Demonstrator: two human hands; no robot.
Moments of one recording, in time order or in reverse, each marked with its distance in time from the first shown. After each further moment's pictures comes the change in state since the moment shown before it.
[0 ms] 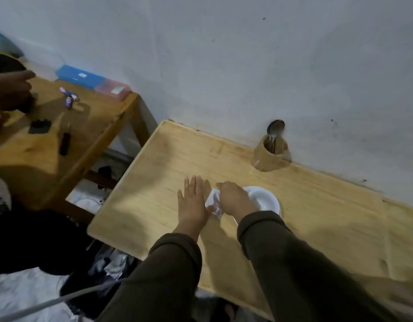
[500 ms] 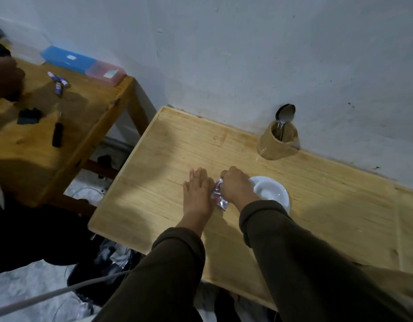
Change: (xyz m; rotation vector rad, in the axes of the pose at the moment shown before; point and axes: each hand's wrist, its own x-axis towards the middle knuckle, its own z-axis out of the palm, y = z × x) left_hand 0.011 -0.003 0.005 -0.028 -0.010 0.073; right_hand 0.021 -0.001 0.012 -0.028 0.123 0.074
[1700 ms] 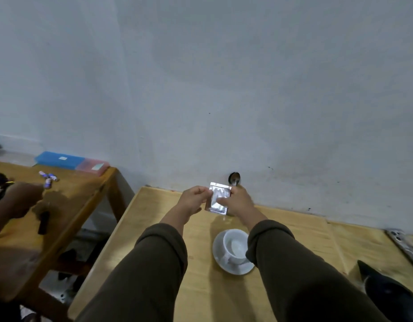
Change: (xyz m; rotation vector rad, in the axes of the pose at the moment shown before) left_hand 0.004 0.073 -0.151 -1.044 -0.186 0.113; right_hand -0.080 0.031 -0.129 0.775 0.424 0.143
